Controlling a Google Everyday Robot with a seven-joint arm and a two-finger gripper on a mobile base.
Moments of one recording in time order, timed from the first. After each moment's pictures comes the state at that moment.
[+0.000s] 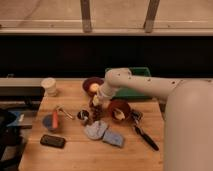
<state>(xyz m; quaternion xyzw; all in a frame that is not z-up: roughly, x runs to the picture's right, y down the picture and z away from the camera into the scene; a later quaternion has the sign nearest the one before) -0.032 0.067 0.837 -0.35 -0.04 0.55 0.76</state>
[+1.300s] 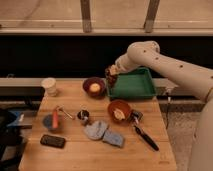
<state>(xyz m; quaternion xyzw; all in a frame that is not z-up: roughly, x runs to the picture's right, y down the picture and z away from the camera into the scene) 0.090 -0.105 0.792 -0.18 -0.10 0.61 0.76</state>
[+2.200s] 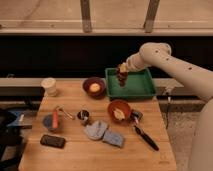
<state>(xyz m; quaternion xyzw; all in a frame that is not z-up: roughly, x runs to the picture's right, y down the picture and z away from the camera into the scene) 0.129 -0.114 0.811 -0.17 -0.10 0.65 0.73</state>
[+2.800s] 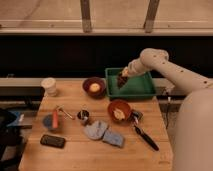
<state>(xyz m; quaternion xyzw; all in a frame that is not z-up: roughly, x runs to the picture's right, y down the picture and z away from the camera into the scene) 0.151 -0.090 0.886 -0.20 -0.06 0.71 0.67</state>
